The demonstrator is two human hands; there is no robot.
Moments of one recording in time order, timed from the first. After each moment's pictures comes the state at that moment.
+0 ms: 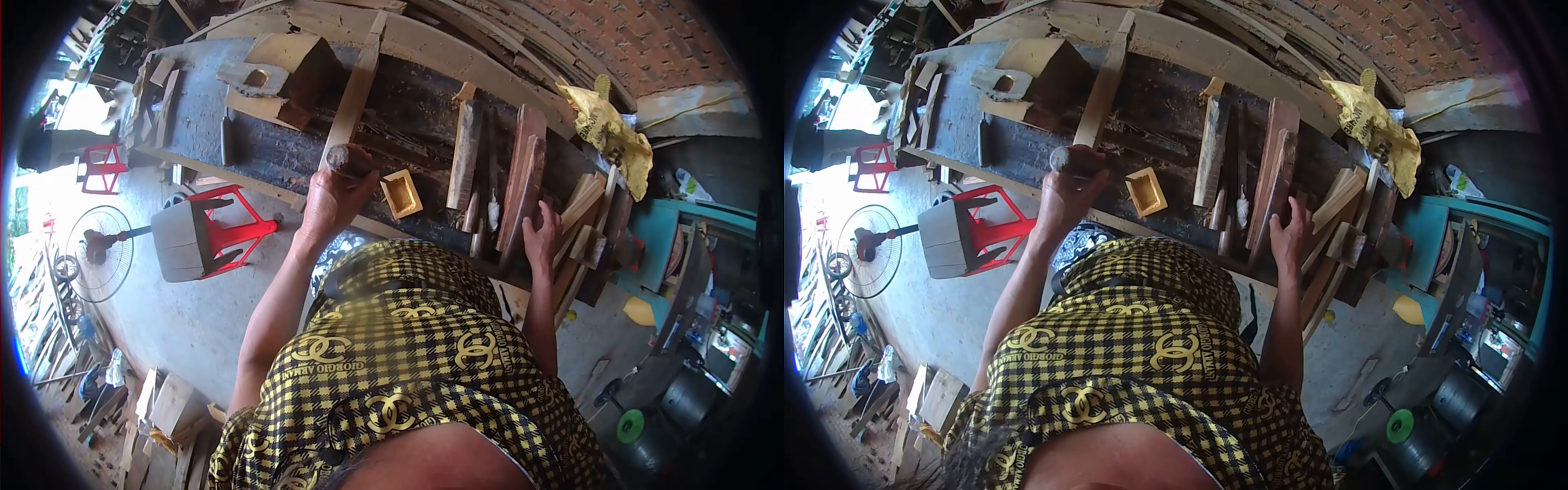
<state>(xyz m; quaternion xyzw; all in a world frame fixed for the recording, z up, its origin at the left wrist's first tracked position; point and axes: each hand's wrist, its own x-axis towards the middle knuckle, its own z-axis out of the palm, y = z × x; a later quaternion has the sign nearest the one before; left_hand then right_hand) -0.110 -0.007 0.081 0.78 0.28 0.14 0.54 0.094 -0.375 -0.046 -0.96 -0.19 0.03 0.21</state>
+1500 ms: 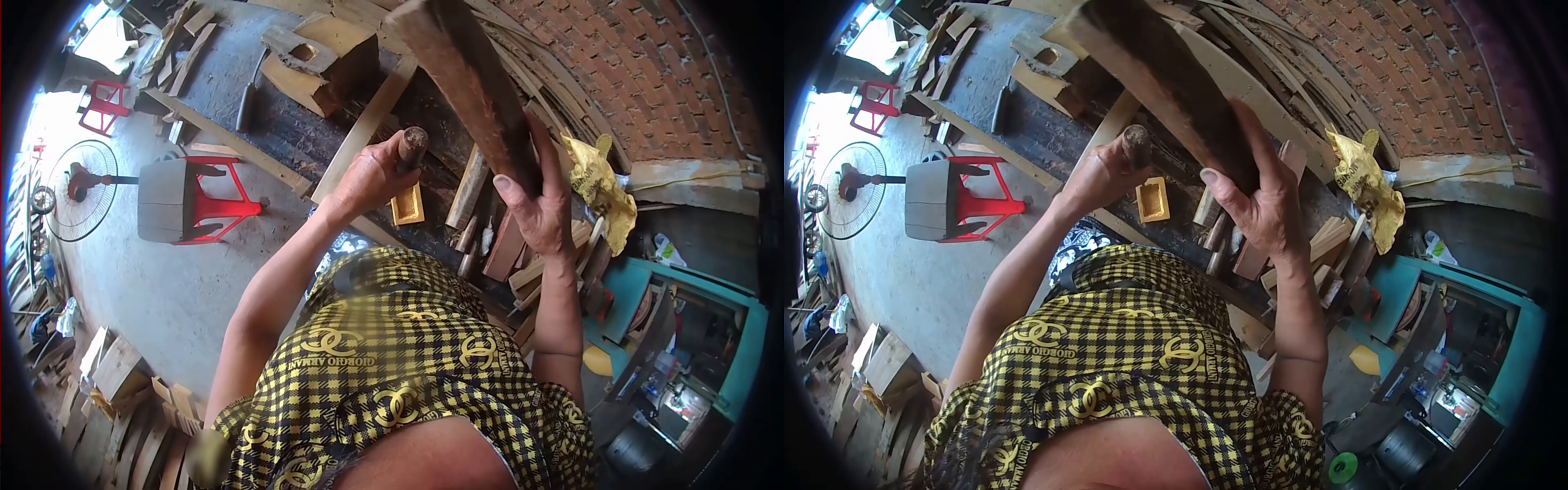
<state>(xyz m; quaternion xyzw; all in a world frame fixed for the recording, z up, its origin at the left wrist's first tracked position) -0.096 0.003 0.079 0.81 0.22 0.13 0.52 0.075 -0.172 0.179 -0.68 -0.54 0.14 0.47</state>
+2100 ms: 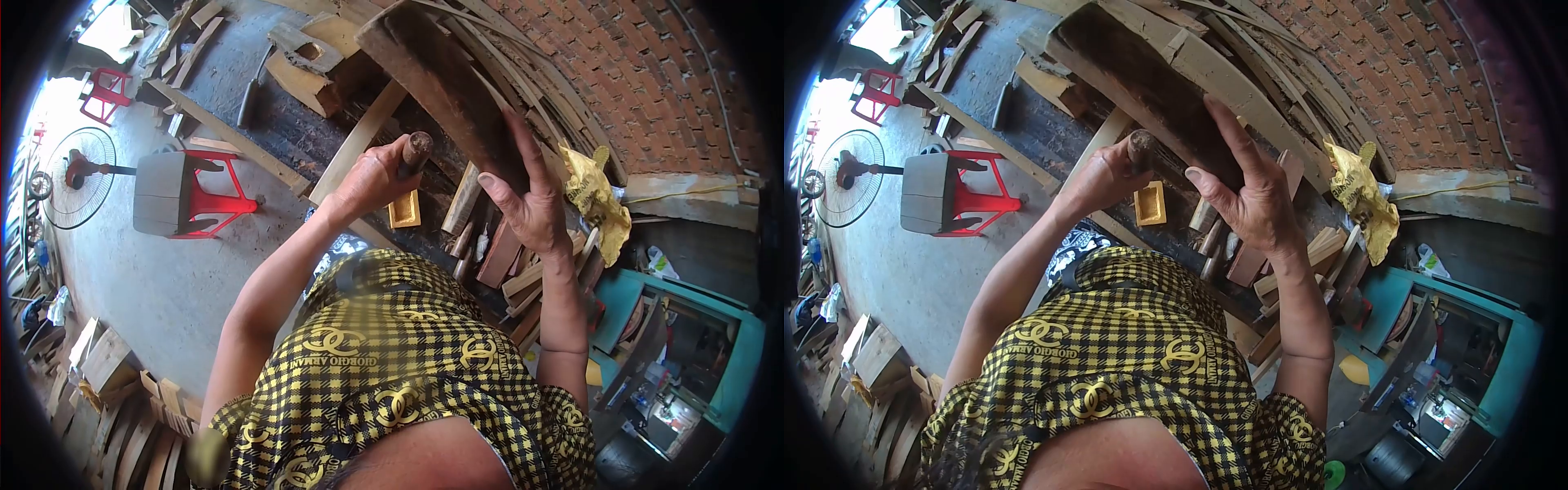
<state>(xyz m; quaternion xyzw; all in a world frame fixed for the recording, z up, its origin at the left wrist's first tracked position) -0.094 0.003 0.073 0.83 0.21 0.15 0.49 0.079 -0.152 0.185 -0.62 -0.65 0.10 0.42</state>
